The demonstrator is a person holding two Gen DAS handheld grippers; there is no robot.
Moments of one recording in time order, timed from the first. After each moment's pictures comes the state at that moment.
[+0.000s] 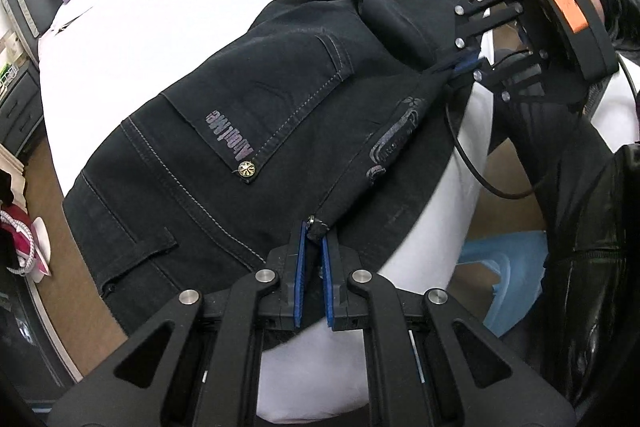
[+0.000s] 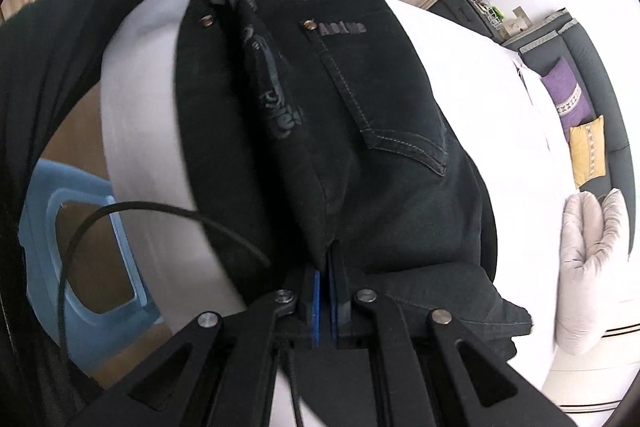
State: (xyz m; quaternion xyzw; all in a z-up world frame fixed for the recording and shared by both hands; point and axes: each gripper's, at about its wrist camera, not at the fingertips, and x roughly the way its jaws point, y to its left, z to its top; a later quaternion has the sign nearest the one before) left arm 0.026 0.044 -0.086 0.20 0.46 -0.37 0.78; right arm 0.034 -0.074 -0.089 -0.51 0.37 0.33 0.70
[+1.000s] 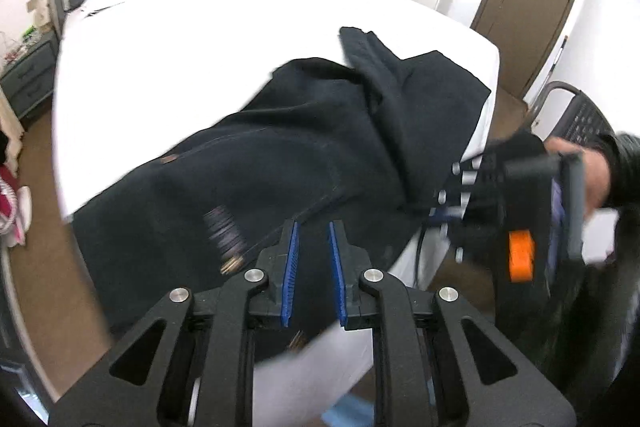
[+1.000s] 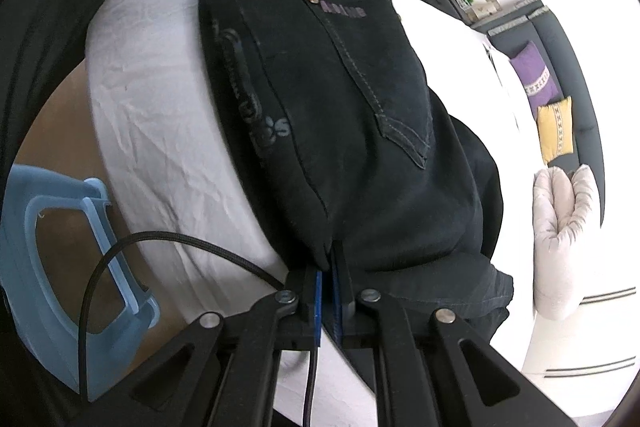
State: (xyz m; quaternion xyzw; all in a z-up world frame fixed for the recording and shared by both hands) left arm 0.036 0.012 -0.049 0.08 0.44 -0.35 0.82; right arm -0.022 -0.057 -0.128 -0.50 0.38 0.25 0.74
